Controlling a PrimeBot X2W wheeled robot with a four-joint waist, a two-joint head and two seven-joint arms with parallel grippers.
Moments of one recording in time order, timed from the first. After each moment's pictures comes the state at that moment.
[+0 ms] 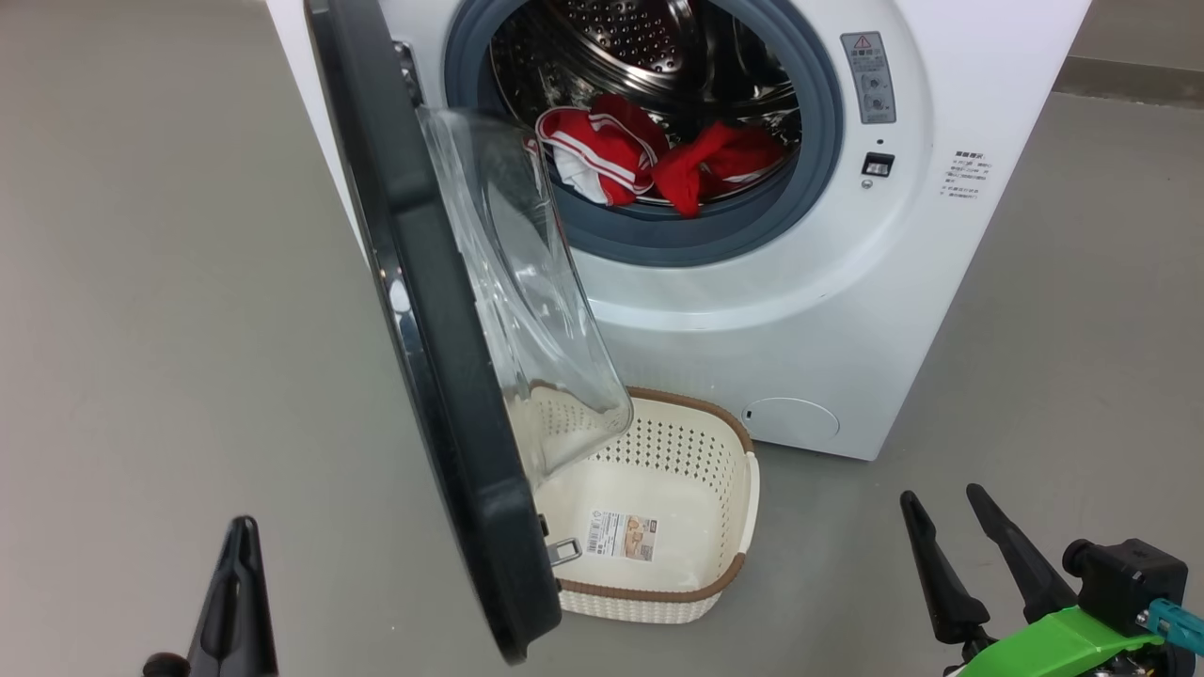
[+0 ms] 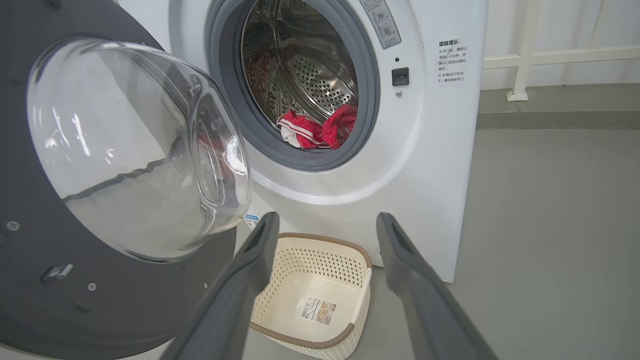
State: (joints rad) left arm 0.14 0.11 -0.10 -0.12 -0.24 0.08 -0.25; right arm 0.11 -0.05 -0.04 -0.14 0.32 0.13 0.07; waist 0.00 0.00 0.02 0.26
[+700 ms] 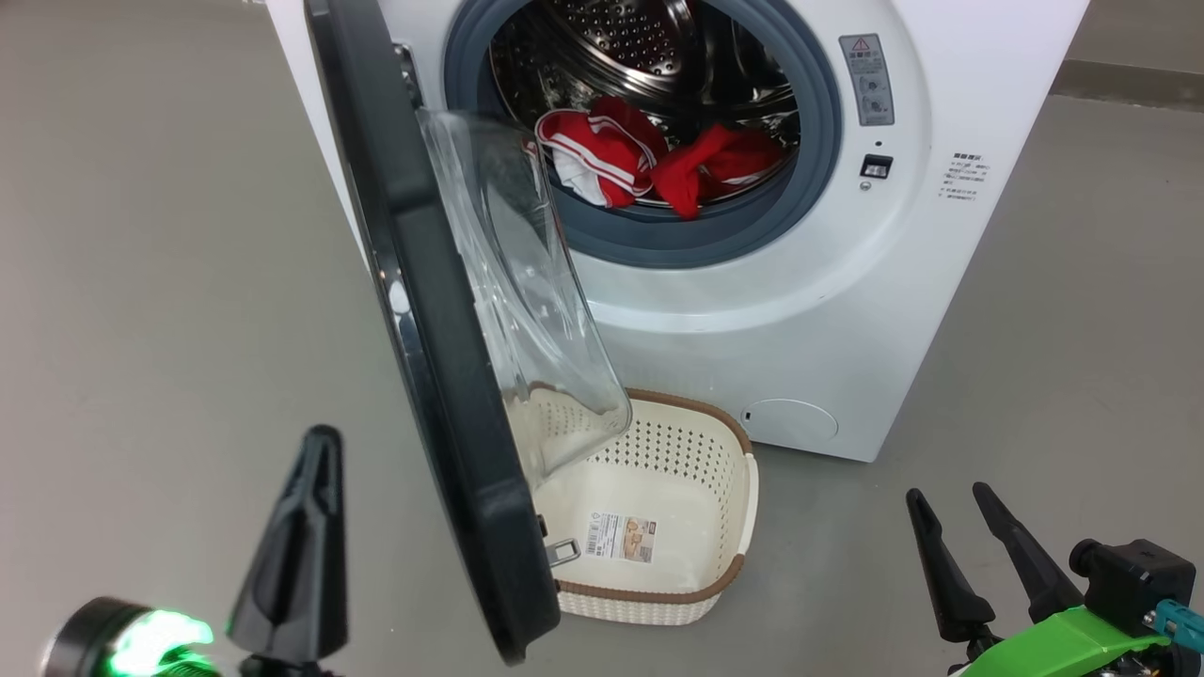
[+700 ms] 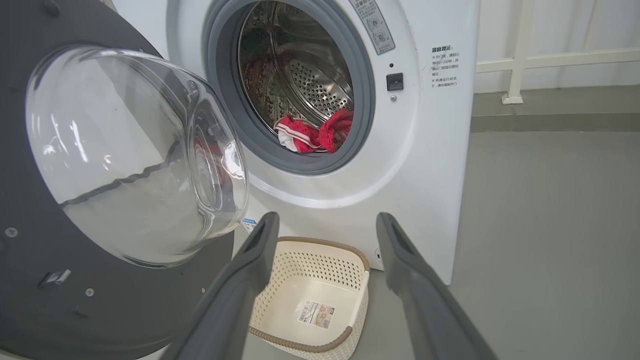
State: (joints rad) left arm 0.13 0.06 -0.17 -0.53 -0.15 -0.07 -0.26; right arm 0.11 -0.04 -0.05 -0.15 0.33 0.13 0.06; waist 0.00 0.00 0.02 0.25
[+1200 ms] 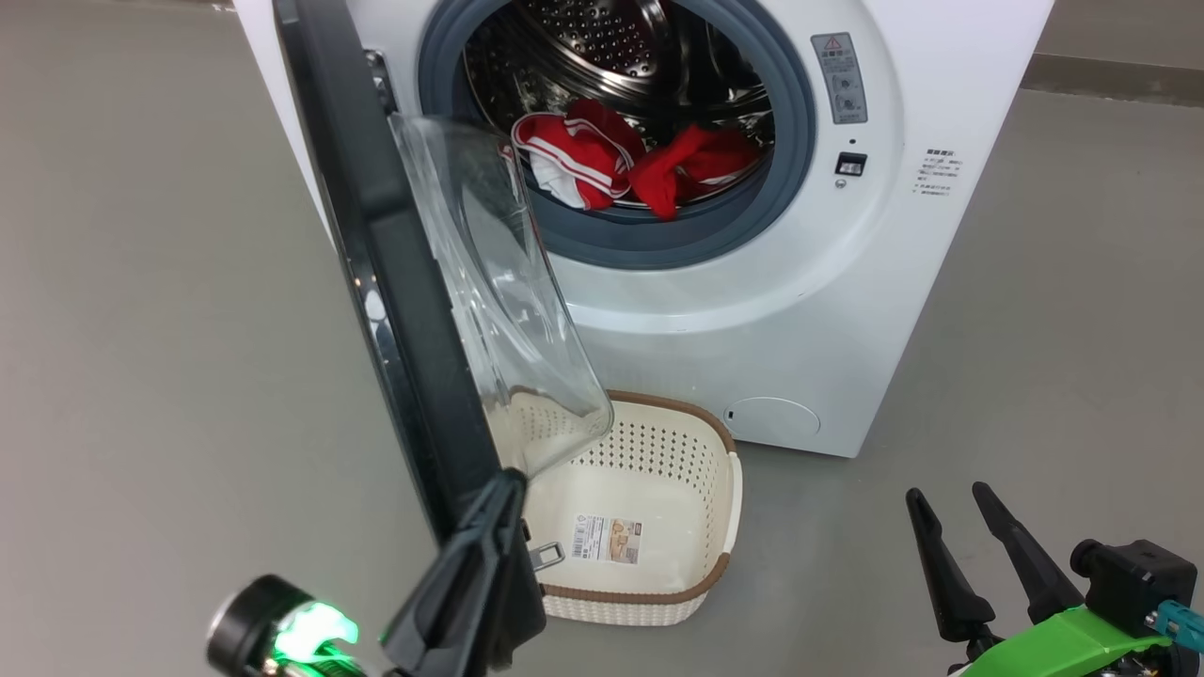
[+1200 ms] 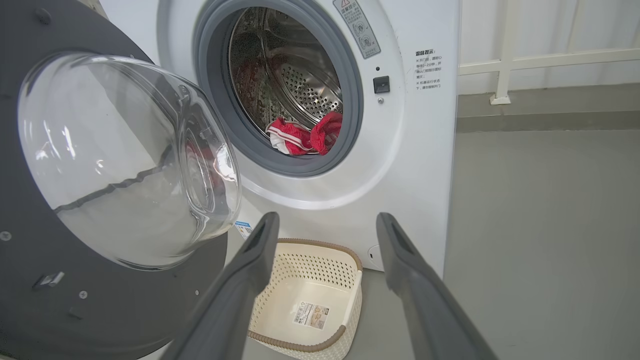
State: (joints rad) left arm 0.08 0.10 -0.39 -0.48 -0.16 -0.13 -0.26; right arm 0.11 -0.04 -0.05 -0.15 0.33 0.13 0.06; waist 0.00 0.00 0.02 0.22
